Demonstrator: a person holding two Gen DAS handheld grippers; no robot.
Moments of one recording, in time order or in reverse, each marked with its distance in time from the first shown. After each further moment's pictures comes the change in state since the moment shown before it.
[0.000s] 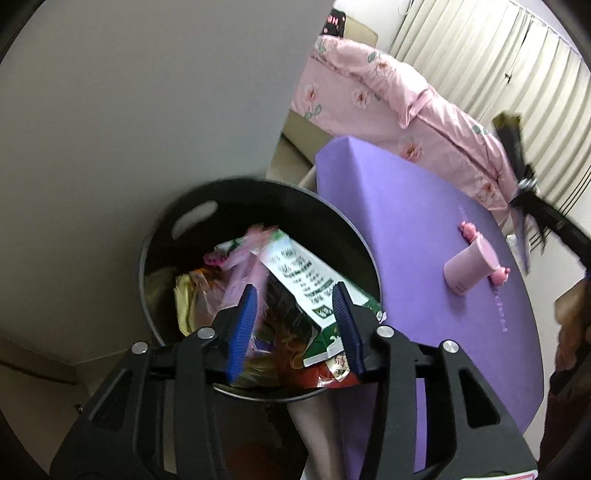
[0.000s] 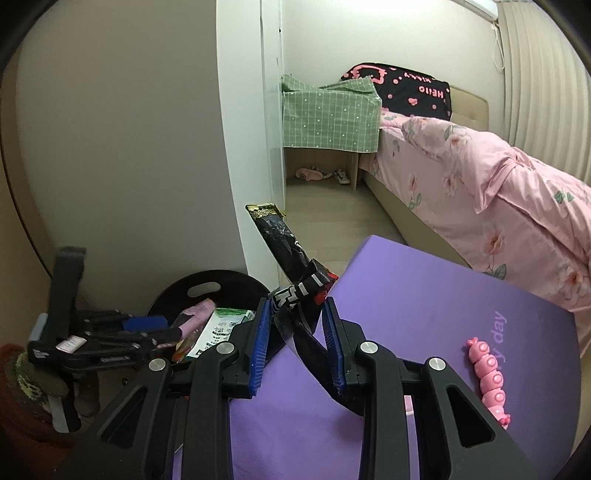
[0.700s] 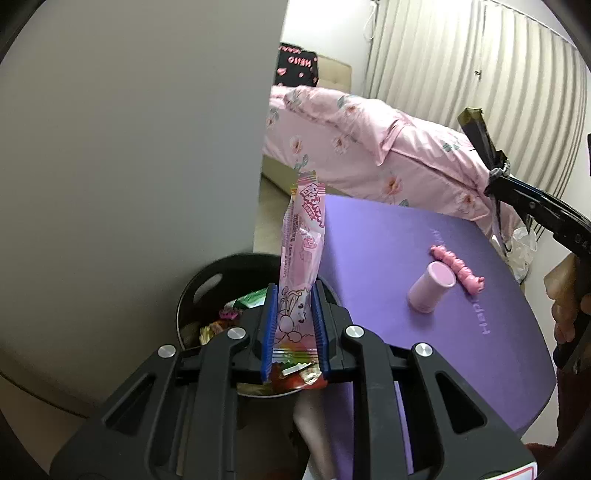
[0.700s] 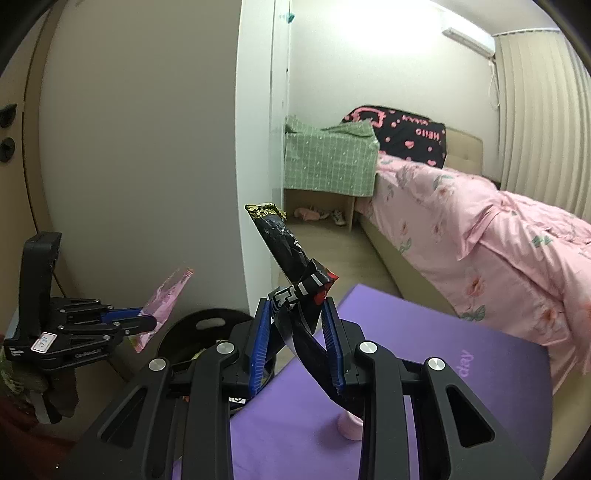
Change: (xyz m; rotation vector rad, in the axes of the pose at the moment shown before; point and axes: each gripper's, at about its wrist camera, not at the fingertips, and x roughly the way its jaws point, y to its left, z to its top) left arm -0.082 -0.045 0.015 0.151 -0.159 0.060; right arm -0.068 0.002 0.027 -0.053 -0.140 -0.019
